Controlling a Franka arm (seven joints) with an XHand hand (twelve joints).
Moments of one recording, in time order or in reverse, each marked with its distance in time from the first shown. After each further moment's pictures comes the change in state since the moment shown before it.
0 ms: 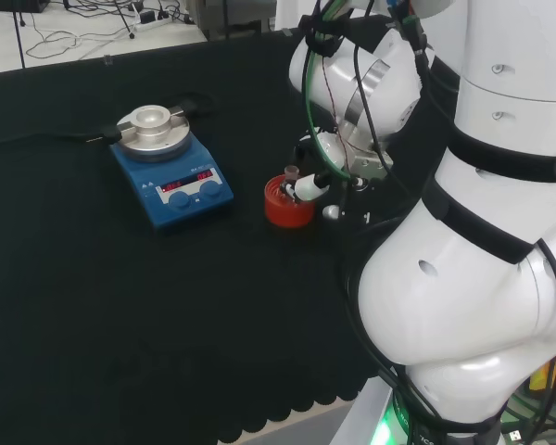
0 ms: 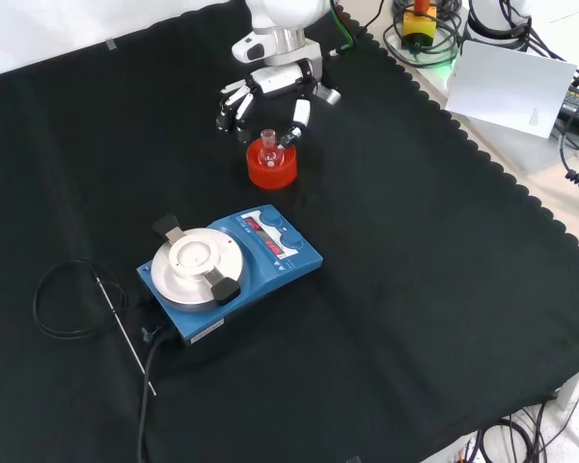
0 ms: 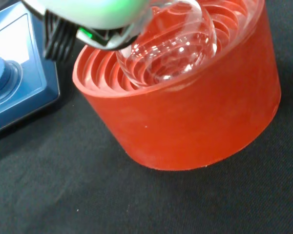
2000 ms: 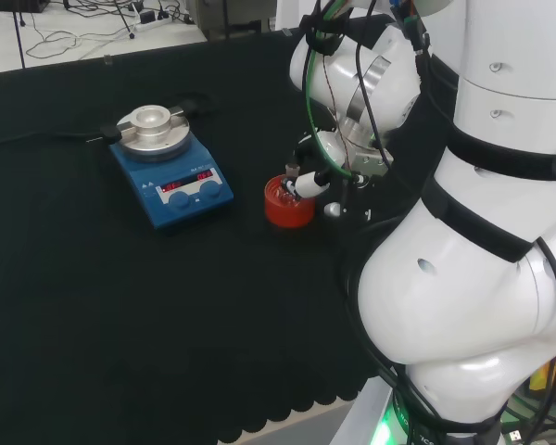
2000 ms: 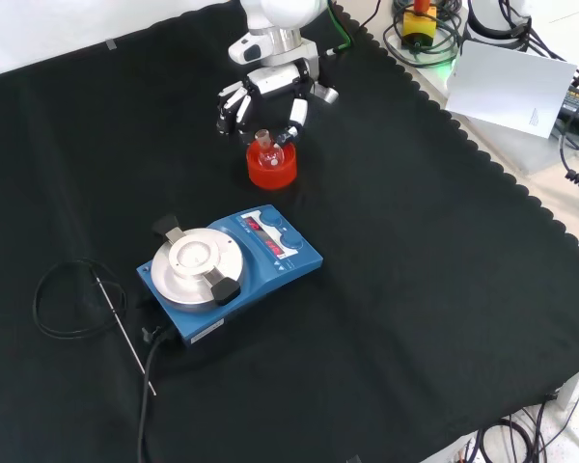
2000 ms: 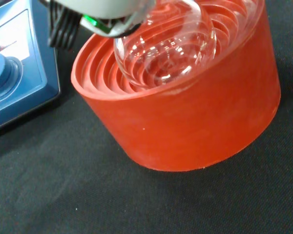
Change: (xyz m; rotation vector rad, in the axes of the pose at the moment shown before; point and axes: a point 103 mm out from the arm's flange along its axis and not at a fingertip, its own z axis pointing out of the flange) arm -0.001 0.003 -0.001 0.027 0.001 -0.015
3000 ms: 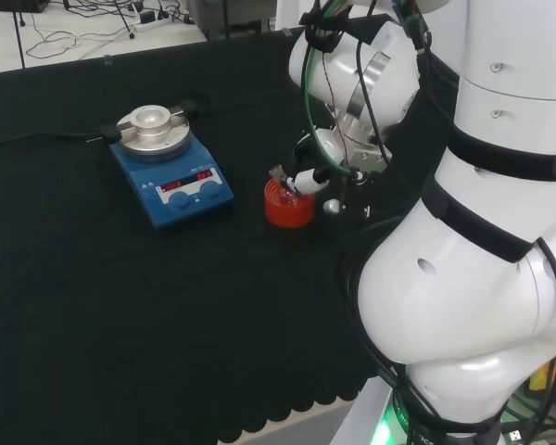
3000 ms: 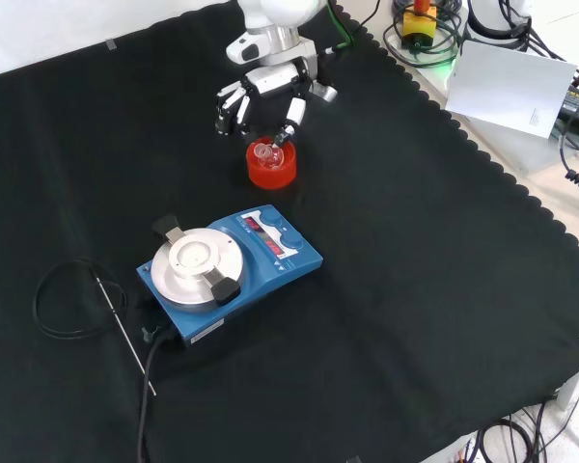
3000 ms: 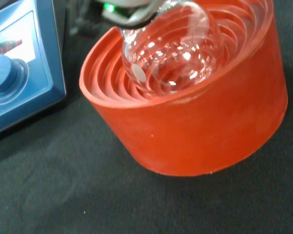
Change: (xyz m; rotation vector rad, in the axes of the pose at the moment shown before) arm 0.003 0.003 -0.003 0.022 0.002 -0.003
